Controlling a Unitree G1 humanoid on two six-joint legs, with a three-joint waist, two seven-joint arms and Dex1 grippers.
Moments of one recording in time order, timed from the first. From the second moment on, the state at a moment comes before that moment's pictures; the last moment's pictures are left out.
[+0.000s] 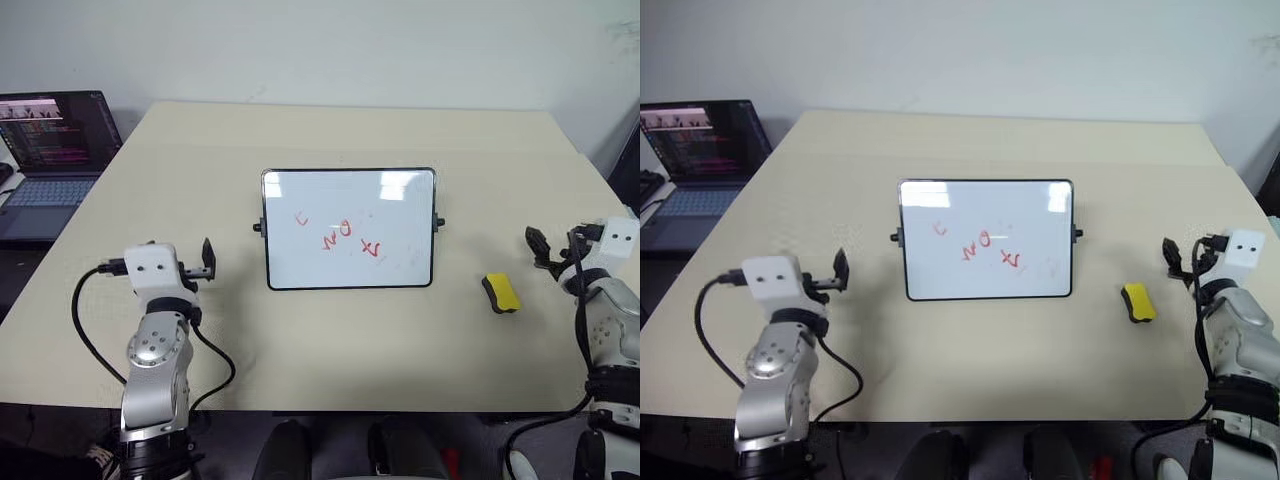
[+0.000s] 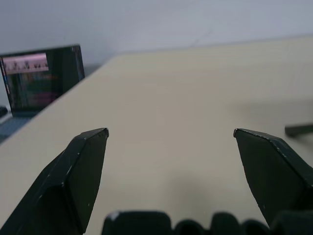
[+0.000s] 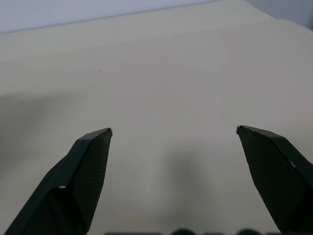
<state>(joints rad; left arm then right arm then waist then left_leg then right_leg) -0.07 0.25 0.28 -0.22 -0.07 0.27 -0.01 -0.34 -0.54 -0.44 0.24 0.44 0.40 0.31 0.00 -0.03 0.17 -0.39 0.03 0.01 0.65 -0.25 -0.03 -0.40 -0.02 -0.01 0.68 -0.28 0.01</state>
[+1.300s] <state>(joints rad) -0.54 0.81 -0.22 -0.30 -0.52 0.47 -1.28 -0.01 -0.54 -0.49 -0.69 0.89 1.05 0.01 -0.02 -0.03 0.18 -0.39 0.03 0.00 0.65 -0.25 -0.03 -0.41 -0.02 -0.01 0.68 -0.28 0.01</state>
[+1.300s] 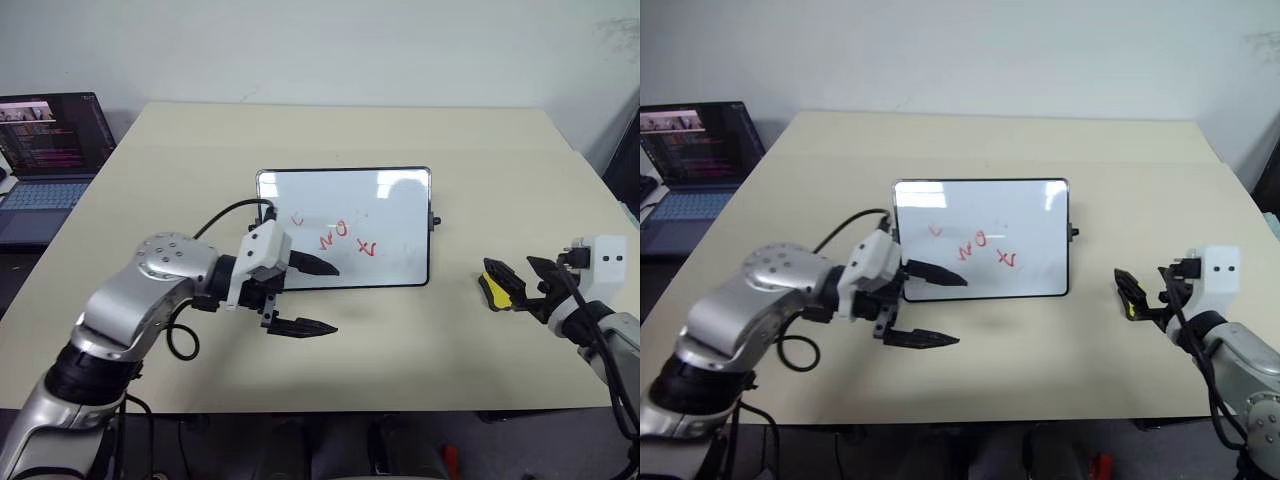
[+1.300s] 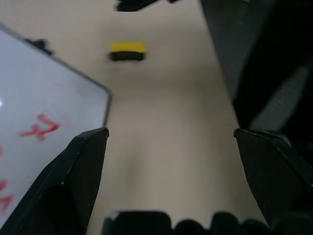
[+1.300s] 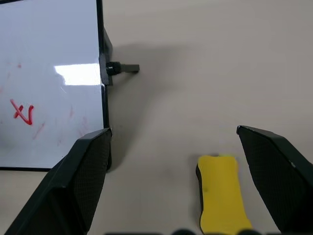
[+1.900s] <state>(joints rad) -0.66 0.67 -0.31 -0.15 -0.35 0.33 -1.33 0.02 -0.51 -0.35 -0.51 0.64 0.92 0.07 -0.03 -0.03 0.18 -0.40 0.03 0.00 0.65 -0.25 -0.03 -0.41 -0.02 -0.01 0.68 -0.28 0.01</state>
